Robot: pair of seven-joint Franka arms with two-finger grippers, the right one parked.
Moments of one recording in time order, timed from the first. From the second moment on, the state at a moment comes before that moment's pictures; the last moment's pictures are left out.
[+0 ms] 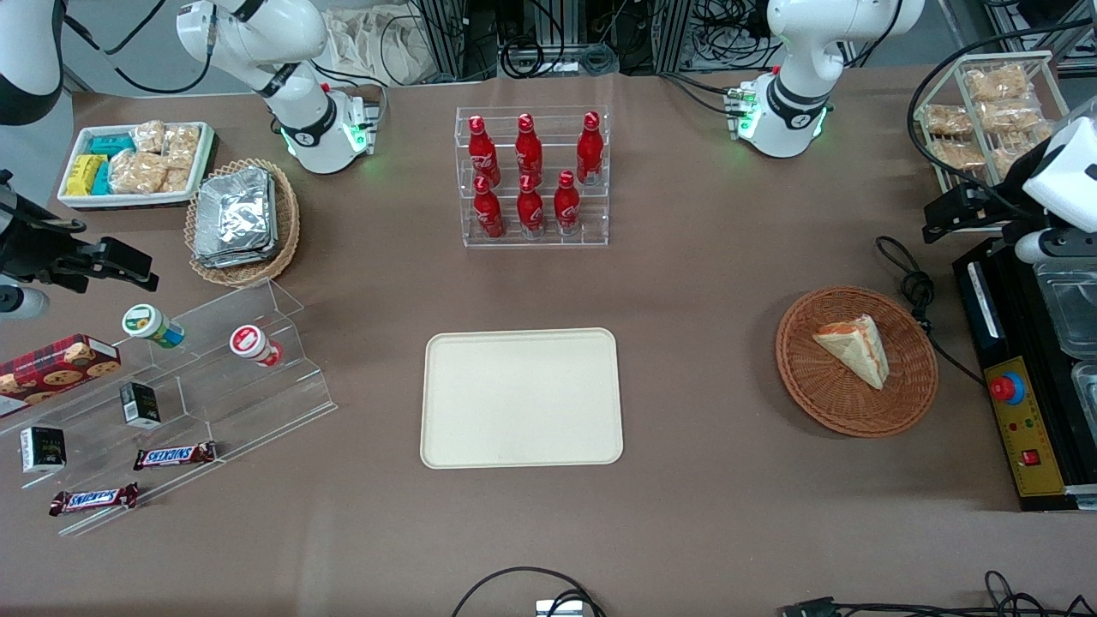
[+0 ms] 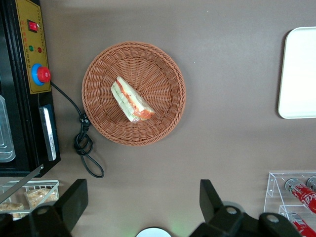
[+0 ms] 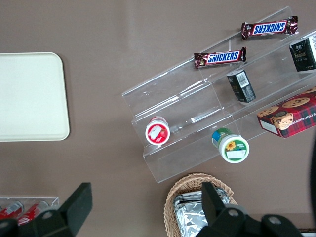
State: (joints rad) arm -0.04 -0.01 0.00 -1.56 0.00 1.47 -0.02
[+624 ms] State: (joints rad) arm -0.03 0.08 0.03 -1.58 0.03 1.56 -0.03
